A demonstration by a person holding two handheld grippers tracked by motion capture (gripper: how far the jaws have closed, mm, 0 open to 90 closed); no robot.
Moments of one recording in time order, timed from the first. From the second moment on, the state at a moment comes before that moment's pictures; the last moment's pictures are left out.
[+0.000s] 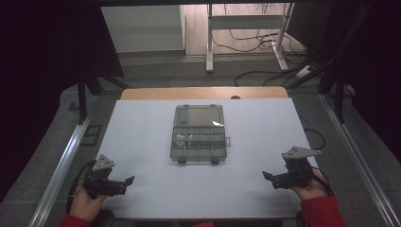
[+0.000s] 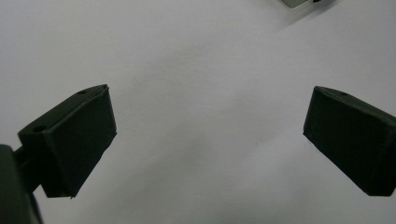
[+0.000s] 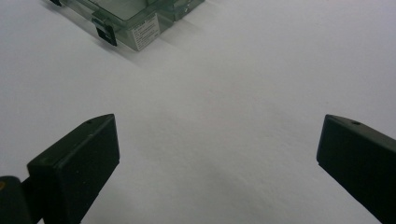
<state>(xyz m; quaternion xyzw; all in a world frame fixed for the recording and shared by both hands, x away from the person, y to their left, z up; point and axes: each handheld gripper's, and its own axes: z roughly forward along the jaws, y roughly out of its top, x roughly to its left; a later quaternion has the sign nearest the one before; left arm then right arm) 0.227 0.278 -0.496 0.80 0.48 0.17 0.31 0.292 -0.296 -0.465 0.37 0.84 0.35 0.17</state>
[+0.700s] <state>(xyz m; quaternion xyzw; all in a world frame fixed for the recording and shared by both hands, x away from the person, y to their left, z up) 0.227 0.278 -0.496 0.80 0.48 0.17 0.31 0.282 -0.318 -0.464 0.39 0.83 0.35 0.18</state>
